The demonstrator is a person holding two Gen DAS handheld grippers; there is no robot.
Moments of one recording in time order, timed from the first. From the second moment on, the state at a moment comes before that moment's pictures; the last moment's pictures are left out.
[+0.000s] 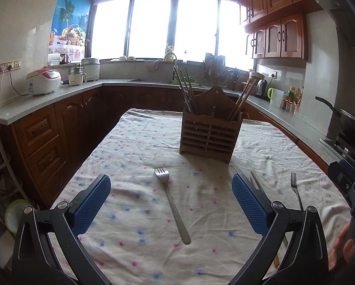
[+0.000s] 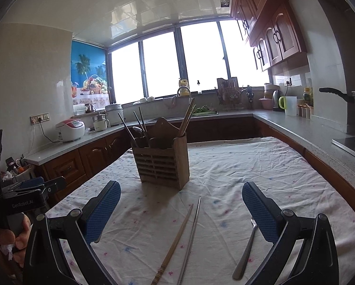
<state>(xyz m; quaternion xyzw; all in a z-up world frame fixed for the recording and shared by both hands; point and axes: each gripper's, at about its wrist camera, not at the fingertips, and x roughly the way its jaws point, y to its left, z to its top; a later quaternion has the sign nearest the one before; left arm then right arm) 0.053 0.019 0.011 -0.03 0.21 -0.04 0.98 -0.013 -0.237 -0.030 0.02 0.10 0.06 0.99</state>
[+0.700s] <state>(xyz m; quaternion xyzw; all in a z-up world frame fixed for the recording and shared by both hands) 0.034 0.011 -0.011 0.01 0.21 -0.02 0.98 -0.030 -0.237 -0.054 0.00 0.11 0.04 0.99</state>
